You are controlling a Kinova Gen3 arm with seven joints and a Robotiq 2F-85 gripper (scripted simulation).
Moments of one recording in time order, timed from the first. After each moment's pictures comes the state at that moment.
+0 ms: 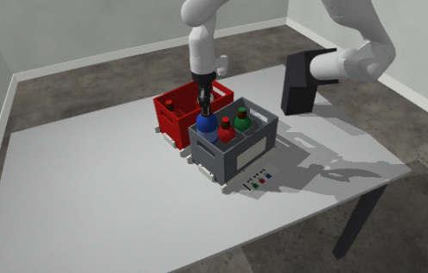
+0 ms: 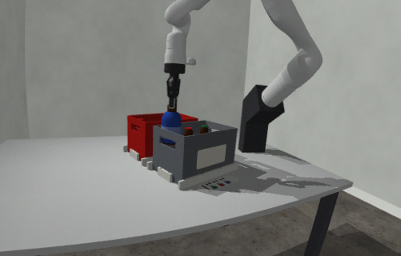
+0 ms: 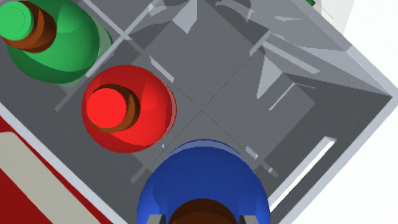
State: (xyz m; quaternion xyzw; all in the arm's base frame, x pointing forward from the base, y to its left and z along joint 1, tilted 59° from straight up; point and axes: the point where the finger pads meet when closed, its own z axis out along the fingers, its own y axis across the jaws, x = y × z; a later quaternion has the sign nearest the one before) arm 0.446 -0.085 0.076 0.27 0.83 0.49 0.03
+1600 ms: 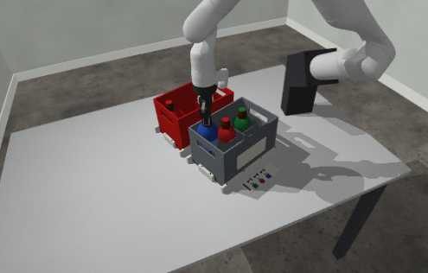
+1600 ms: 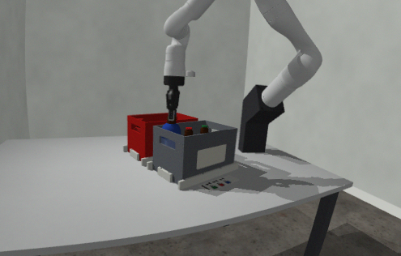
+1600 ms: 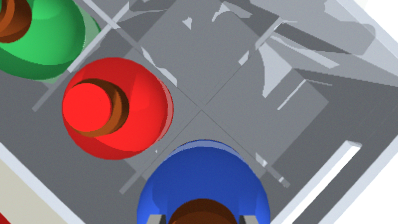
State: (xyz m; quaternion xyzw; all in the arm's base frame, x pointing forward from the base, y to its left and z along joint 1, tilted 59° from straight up) arm 0.459 -0.051 0.053 0.27 0.83 0.49 0.03
